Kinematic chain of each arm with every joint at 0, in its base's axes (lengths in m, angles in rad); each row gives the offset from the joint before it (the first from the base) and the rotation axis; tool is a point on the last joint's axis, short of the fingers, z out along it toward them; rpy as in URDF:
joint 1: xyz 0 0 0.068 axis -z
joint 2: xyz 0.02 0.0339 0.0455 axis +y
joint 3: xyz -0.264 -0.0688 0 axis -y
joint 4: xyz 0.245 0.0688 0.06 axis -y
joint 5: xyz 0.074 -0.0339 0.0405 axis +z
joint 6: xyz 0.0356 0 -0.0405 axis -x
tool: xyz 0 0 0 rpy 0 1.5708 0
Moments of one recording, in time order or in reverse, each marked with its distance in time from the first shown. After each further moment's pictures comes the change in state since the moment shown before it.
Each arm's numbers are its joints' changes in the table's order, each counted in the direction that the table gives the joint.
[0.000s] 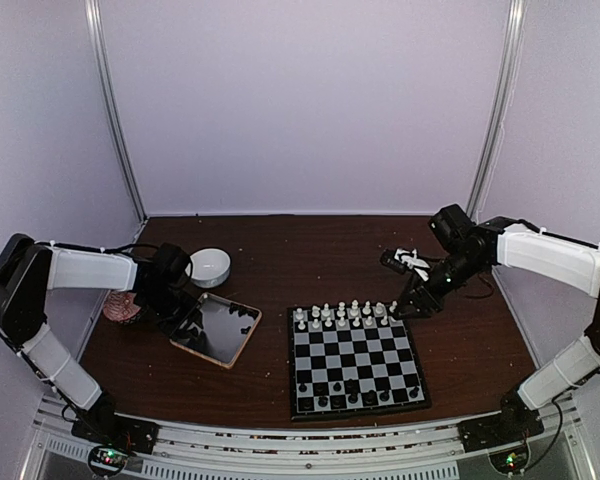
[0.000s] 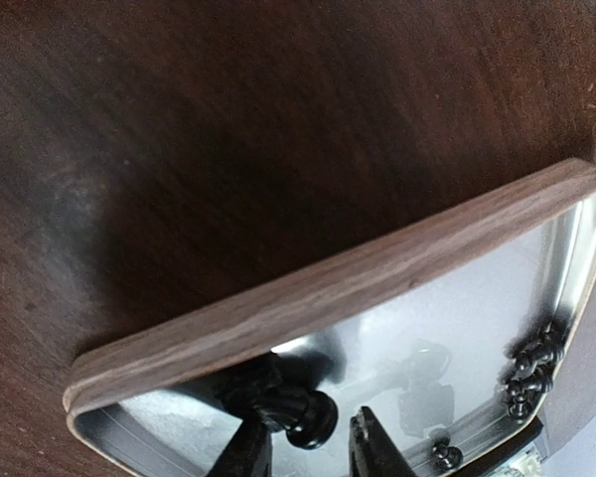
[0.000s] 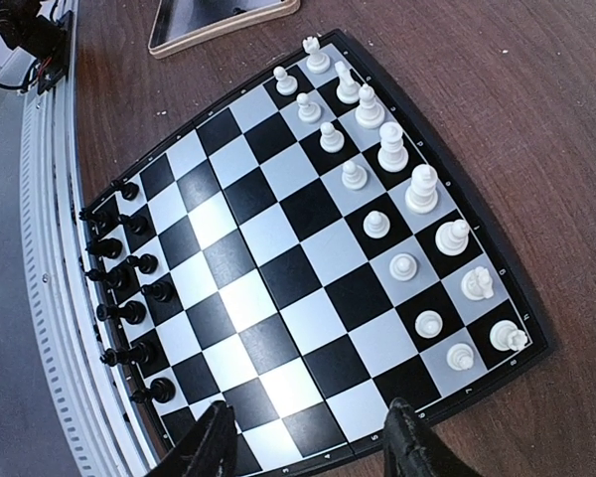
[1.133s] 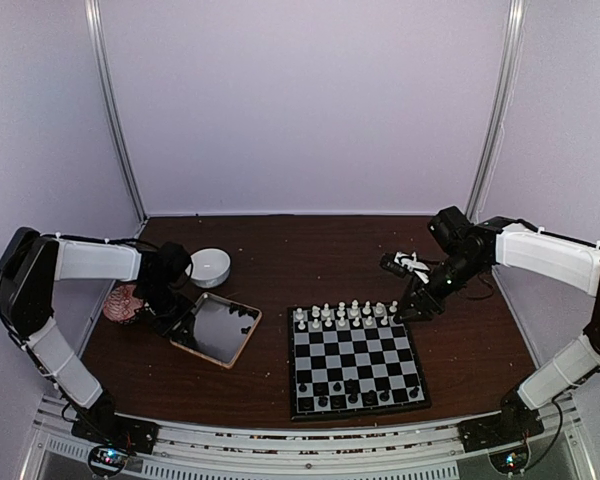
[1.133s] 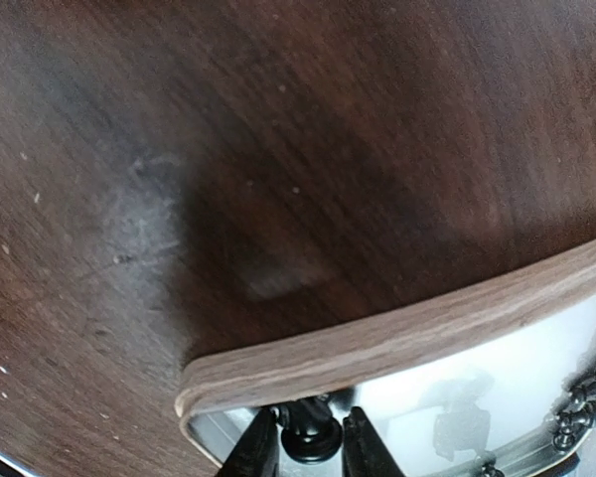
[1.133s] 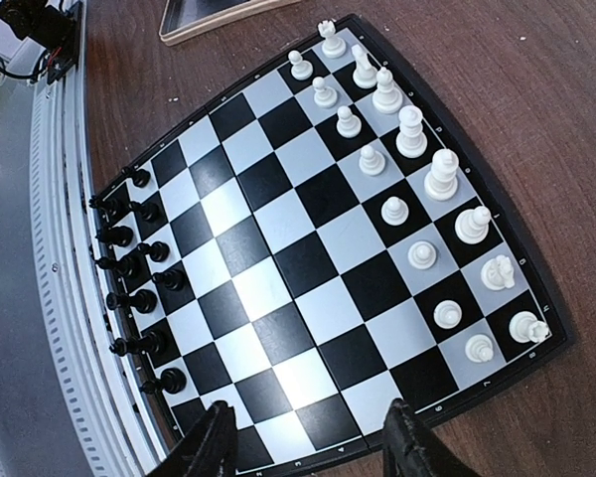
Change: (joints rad) left arm -0.021 0.057 0.088 -0.207 0.054 -0.006; right arm 0.000 0.011 0.004 -0.039 0.018 0.018
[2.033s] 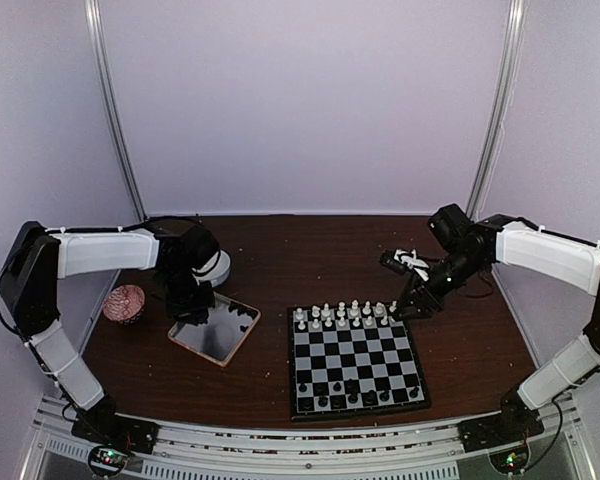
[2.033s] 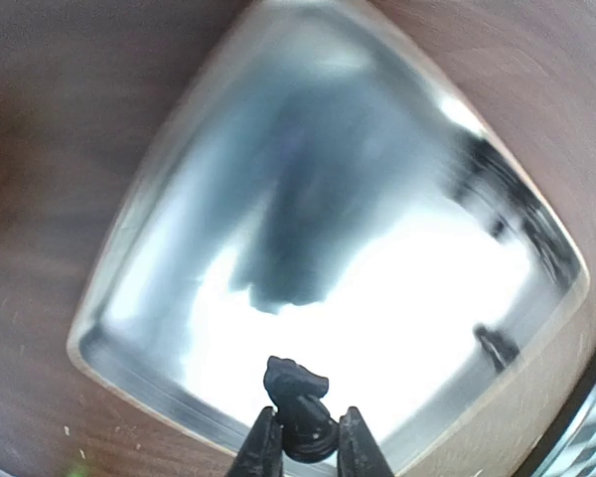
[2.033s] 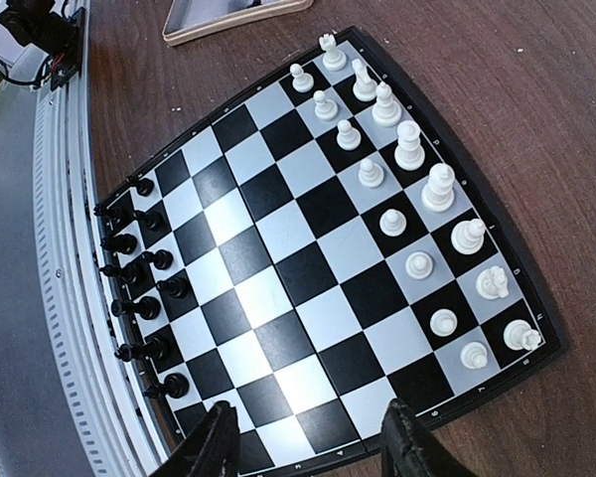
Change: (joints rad) left arm 0.185 0.037 0.205 -0.119 0.142 -0.507; right arm 0.000 0.001 0.016 -0.003 0.007 -0.002
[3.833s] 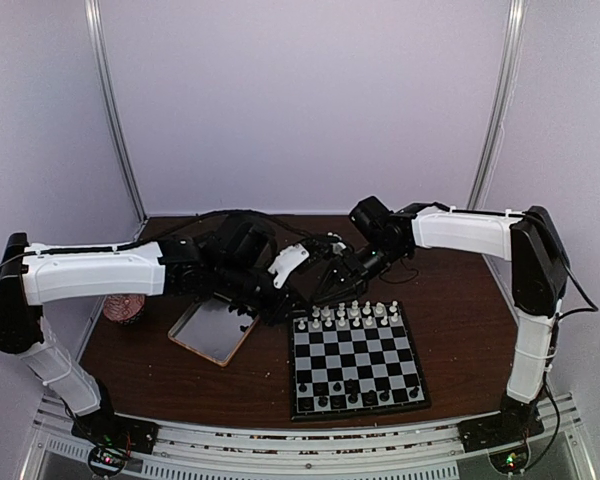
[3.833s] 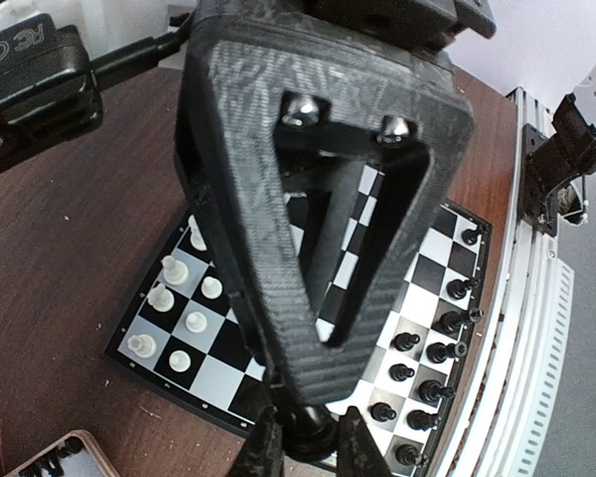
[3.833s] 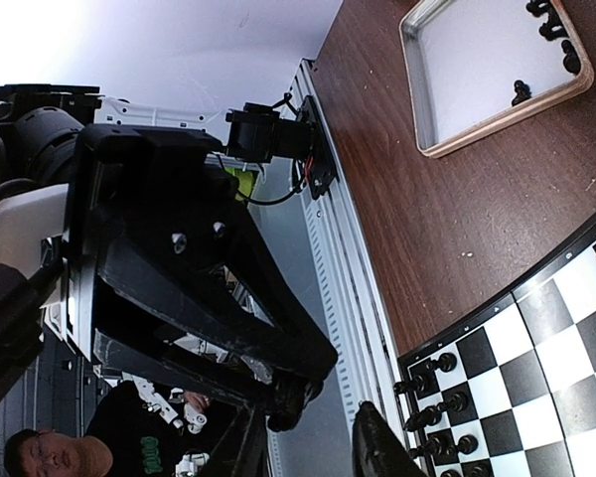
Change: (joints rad) left arm 0.441 -0.100 0.100 0.478 -0.262 -0.782; right arm -0.215 0.496 0.443 0.100 0.636 -0.684
